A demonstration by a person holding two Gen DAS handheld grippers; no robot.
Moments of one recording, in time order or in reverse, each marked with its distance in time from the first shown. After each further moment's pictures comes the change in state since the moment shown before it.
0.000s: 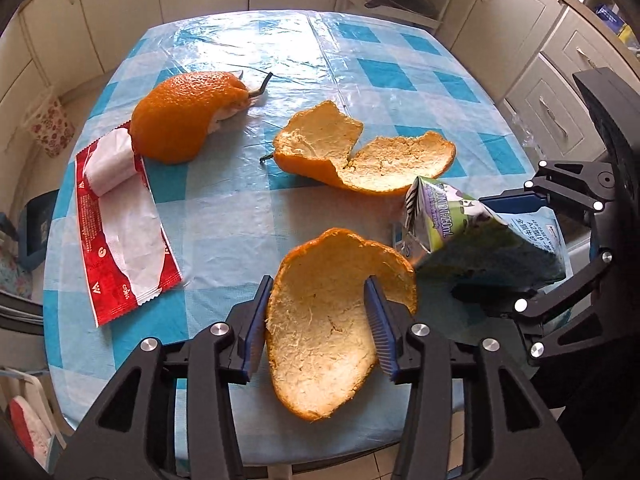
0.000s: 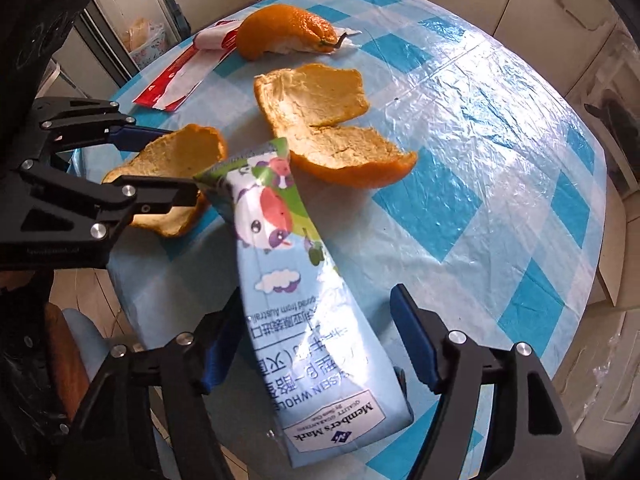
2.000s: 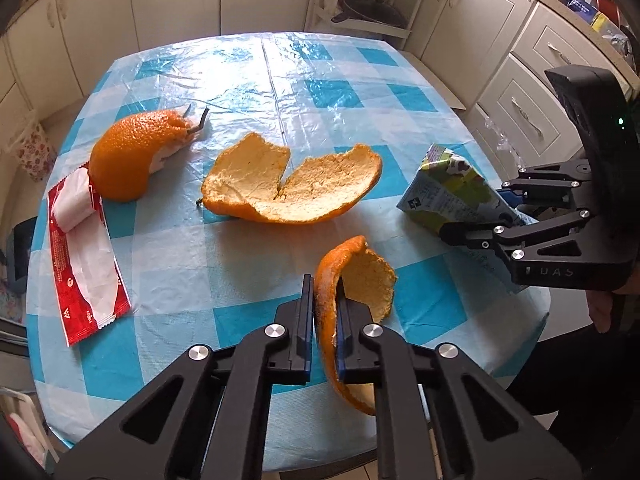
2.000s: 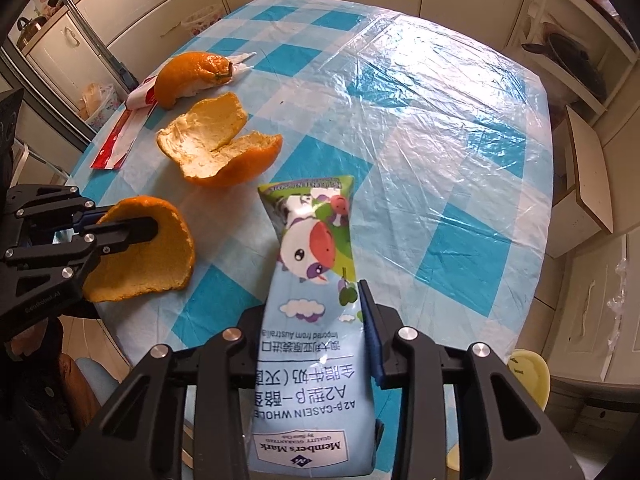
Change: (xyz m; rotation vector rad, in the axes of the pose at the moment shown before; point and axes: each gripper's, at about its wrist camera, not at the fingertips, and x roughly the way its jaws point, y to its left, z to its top) left arm -0.007 -0.038 0.009 0.056 -0.075 -0.053; right arm -0.026 -0.059 -0.022 0.241 -0.052 -0.008
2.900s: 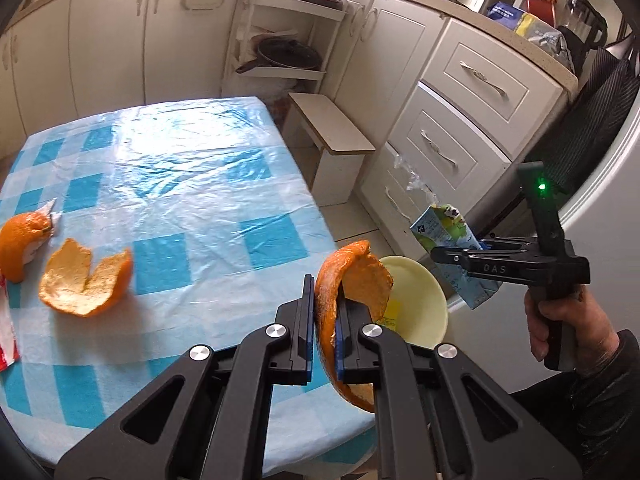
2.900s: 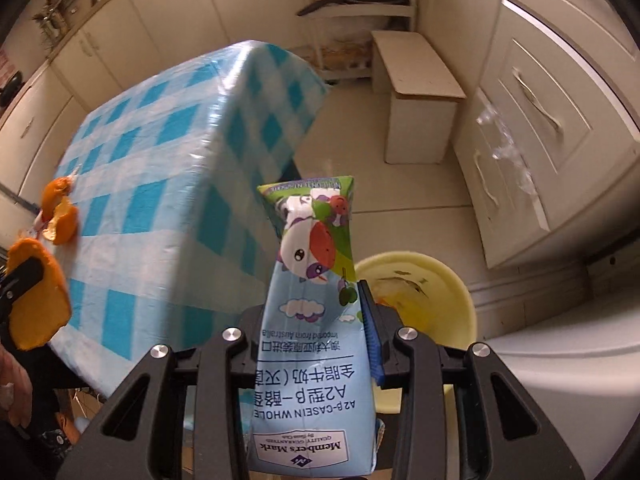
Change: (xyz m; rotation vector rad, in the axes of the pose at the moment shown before) left arm -0.004 -0.161 0.037 0.071 -0.149 -0.191; right arm -0.069 -0.196 -0.131 0.533 -0.108 -0.177
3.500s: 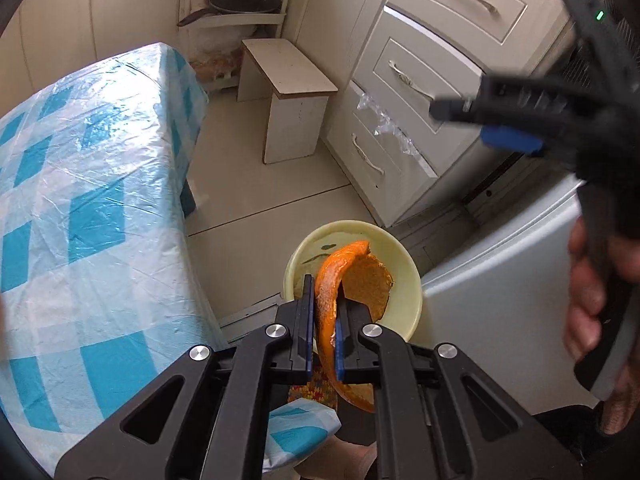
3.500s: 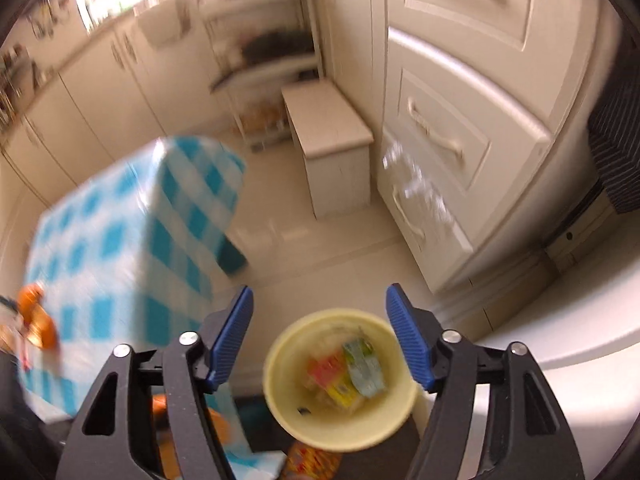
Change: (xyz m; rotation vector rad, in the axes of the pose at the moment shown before) left arm 0.122 -0.114 -0.006 0.038 0.183 0.008; right arm -0.063 -0.055 0.029 0.219 -0.259 -0.106
